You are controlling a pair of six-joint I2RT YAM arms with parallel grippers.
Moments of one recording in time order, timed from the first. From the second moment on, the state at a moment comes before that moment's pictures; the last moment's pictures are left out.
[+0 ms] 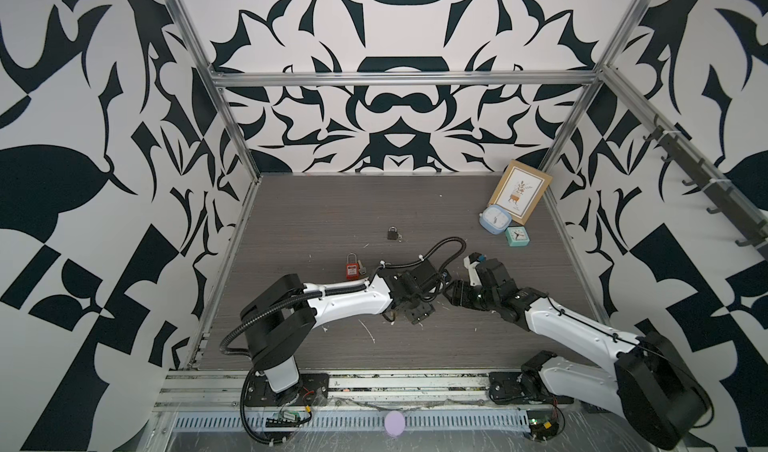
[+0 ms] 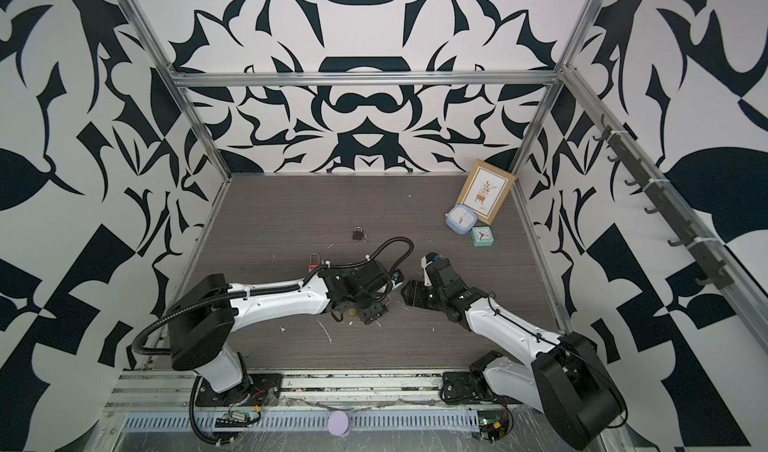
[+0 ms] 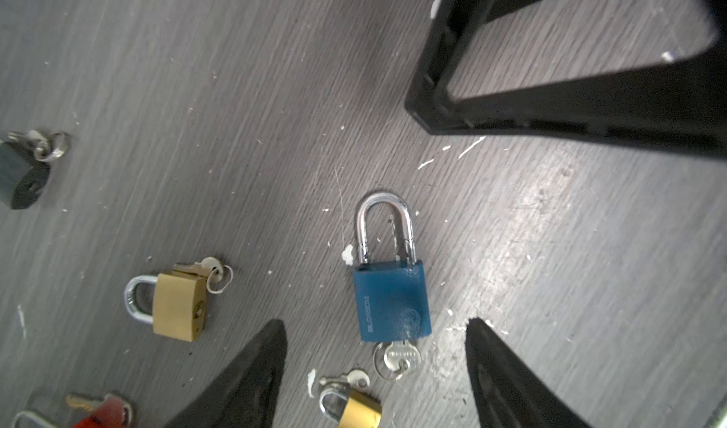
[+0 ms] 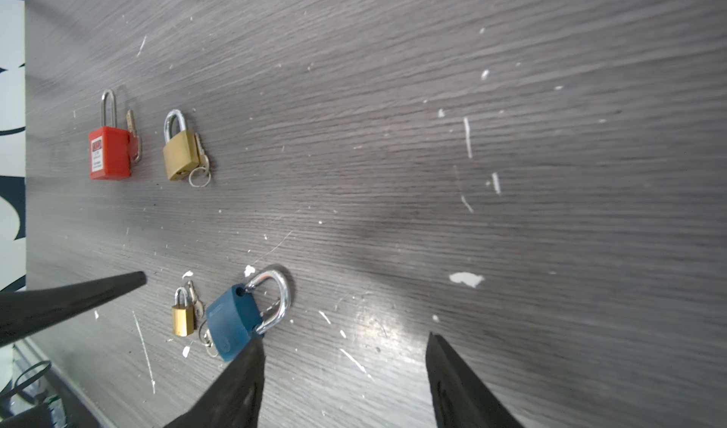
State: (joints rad) left arm -1.11 1.72 1.11 -0.50 -0.12 0.05; right arm 0.50 1.13 0.44 -0.20 -0.21 0.67
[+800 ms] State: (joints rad) left arm -1.07 1.83 1.13 -0.52 0.03 -0.01; right arm 0.49 1.06 0.41 -0.22 -0.14 0.68
